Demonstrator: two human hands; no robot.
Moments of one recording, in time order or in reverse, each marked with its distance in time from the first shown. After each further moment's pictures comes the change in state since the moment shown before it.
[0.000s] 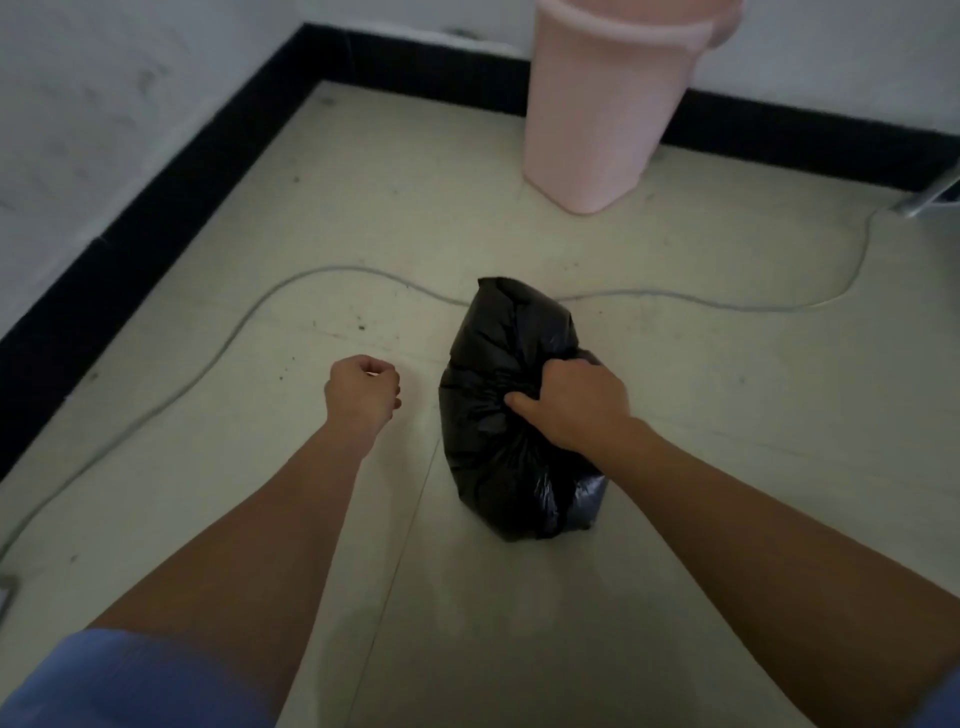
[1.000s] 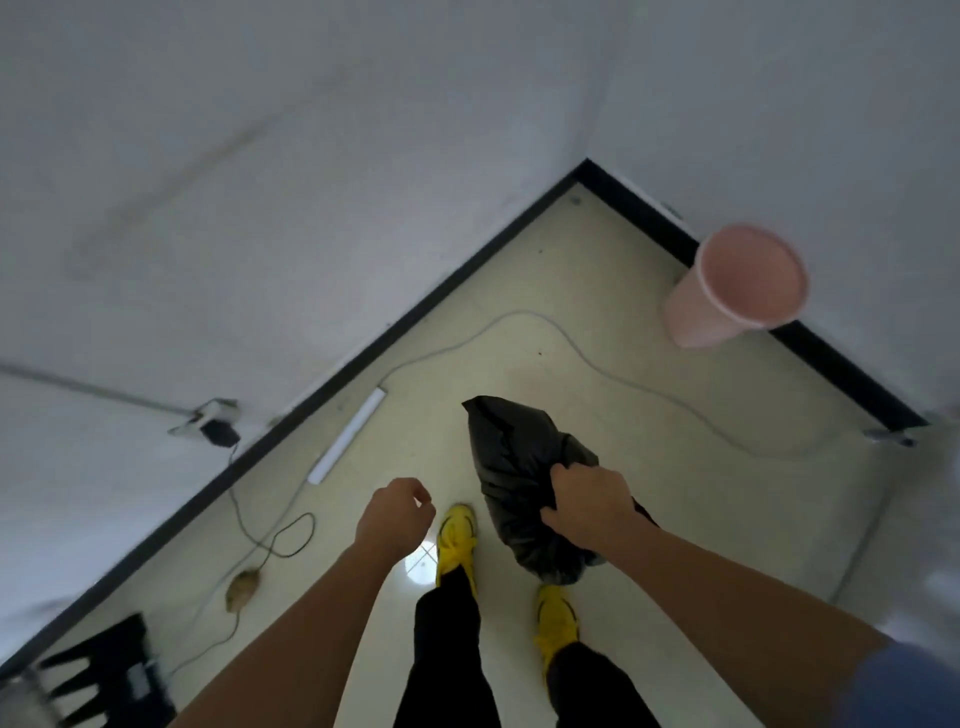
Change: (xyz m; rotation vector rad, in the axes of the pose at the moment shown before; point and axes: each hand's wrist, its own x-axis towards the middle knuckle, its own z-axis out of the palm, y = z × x) left_hand -0.448 0.206 -0.430 0.401 -0.137 -0.316; right_hand -0.336 -0.217 -0.424 -0.392 -0.453 -0.572
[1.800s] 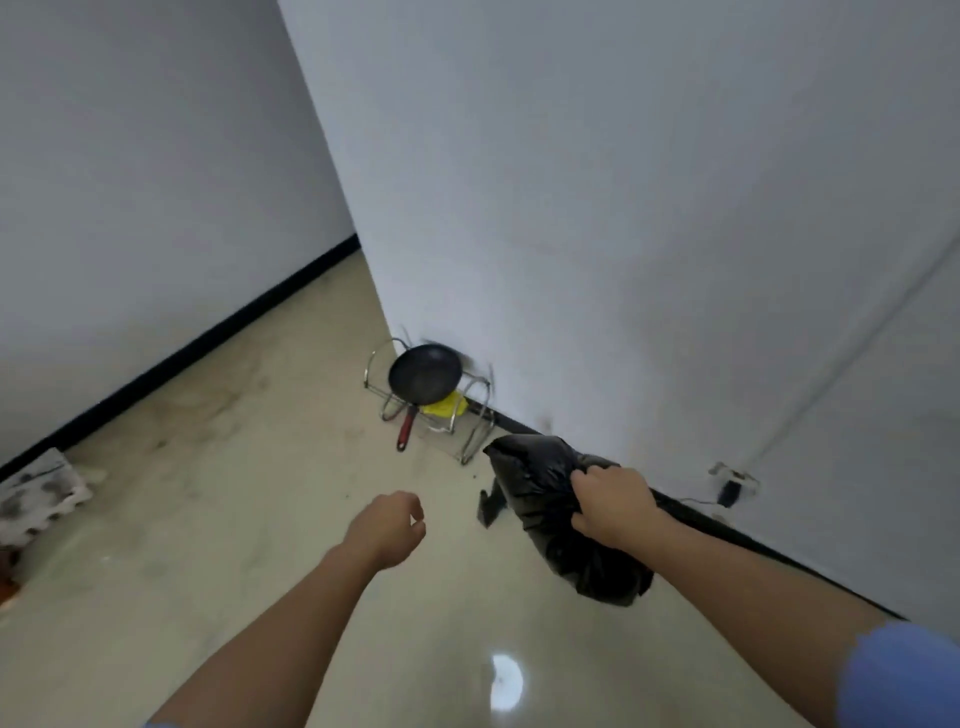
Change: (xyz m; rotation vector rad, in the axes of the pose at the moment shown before) left_hand -0.584 -0.442 0.009 -0.441 0.664 -0.758; right_hand -0.313 -0.553 0.045 -0.847 0.271 -1.261
